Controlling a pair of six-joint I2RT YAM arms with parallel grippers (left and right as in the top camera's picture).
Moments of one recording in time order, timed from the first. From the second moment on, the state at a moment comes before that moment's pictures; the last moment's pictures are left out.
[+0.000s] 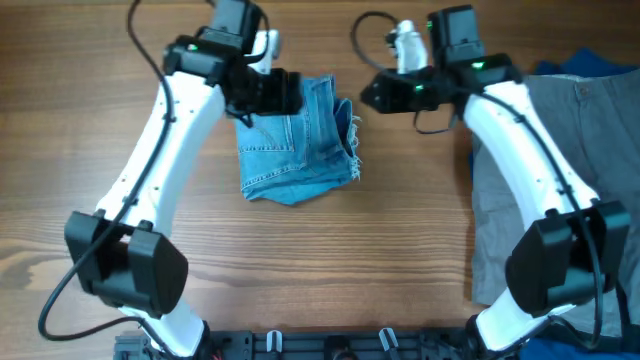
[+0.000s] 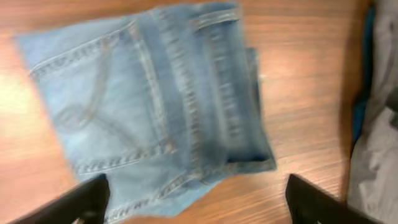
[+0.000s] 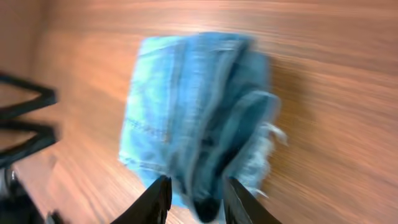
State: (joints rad) left arm -0.28 1.85 1.75 -1.11 0.23 -0.25; right arm 0.25 1.81 1.56 -0.76 -0.56 0.12
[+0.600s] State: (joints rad) left arm -0.20 1.90 1.27 -0.90 0.30 -0.26; right arm 0.39 2.17 1.58 -0.89 -0.46 0.39
